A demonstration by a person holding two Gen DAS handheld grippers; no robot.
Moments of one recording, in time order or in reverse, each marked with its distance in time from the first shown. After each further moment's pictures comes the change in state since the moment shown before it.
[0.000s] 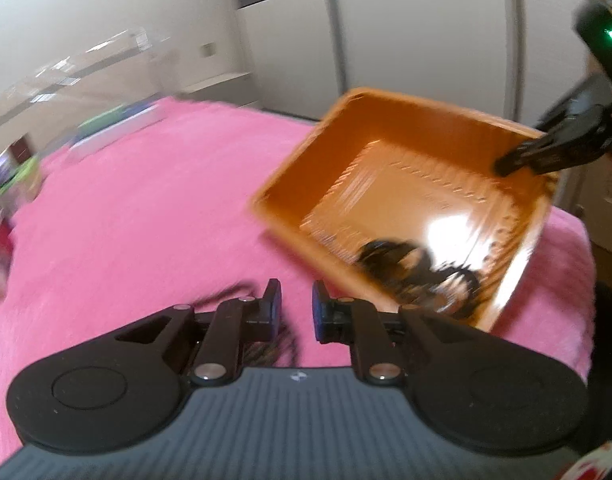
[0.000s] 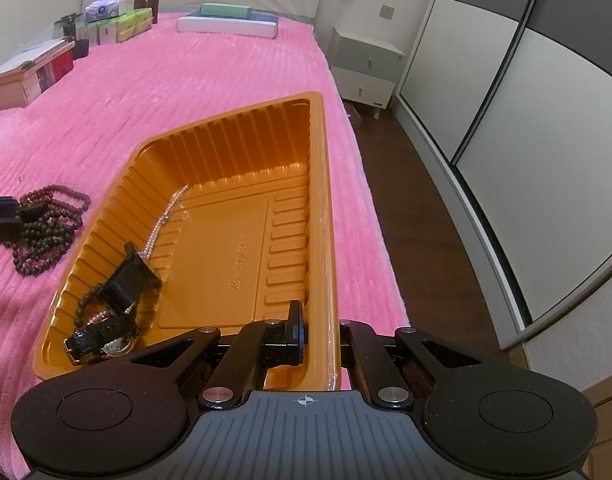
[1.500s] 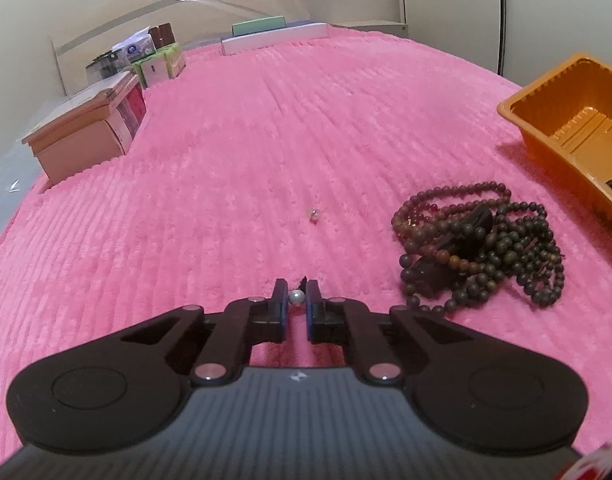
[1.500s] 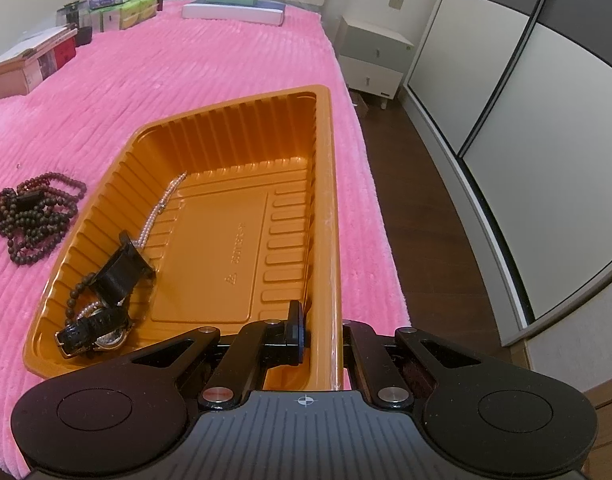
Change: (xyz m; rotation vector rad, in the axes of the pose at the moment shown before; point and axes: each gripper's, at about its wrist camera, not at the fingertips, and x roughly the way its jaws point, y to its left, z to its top) left arm 0.027 0.135 -0.083 -0.258 0.139 0.298; right arm 0.012 -0.004 -0.001 -0.019 0.036 0.012
